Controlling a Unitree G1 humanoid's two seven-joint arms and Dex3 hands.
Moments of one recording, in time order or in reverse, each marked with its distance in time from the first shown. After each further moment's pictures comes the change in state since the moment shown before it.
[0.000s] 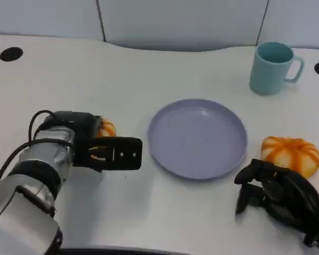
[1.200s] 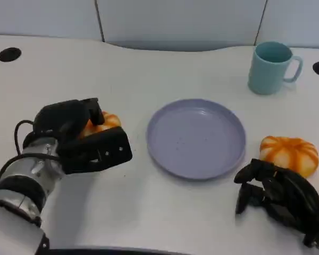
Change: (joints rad) left arm 0.080 0.044 0.173 -0.015 -0.169 -0.236 0.337; right arm 0.009 0.002 0.008 -0.030 0.009 0.038 -0.012
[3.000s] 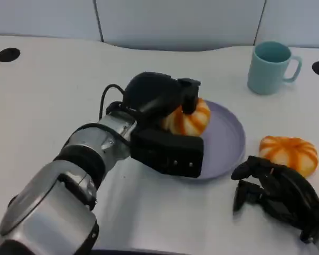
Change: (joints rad) left arm -0.172 -0.215 -0.203 -0.019 0.169 -0.159 0.084; right arm -0.038 0.006 0.000 0.051 -0.006 -0.003 0.013
